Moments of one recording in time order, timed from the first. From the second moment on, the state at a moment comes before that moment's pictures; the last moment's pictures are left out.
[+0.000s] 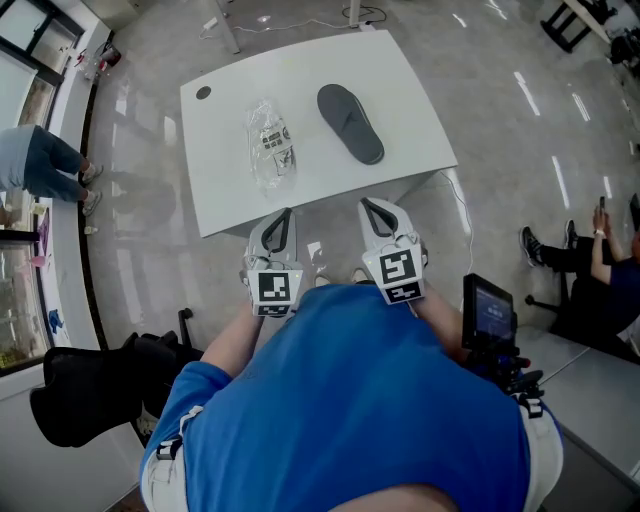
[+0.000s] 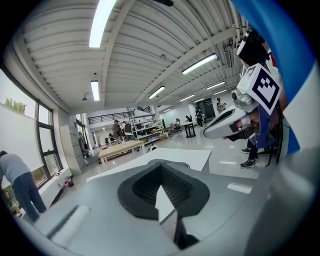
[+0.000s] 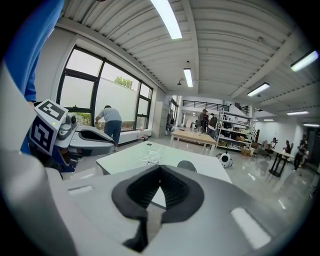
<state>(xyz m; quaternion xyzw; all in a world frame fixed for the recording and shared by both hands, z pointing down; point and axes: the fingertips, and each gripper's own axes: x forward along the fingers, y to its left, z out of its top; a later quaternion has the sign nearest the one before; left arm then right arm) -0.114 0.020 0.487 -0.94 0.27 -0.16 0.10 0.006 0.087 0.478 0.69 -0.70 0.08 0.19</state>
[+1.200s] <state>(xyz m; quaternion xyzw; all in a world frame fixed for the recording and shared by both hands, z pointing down) -0.110 0.024 0.488 -0.94 0.29 -0.16 0.12 0.011 0.080 0.485 0.67 -0.71 0.09 0.19</state>
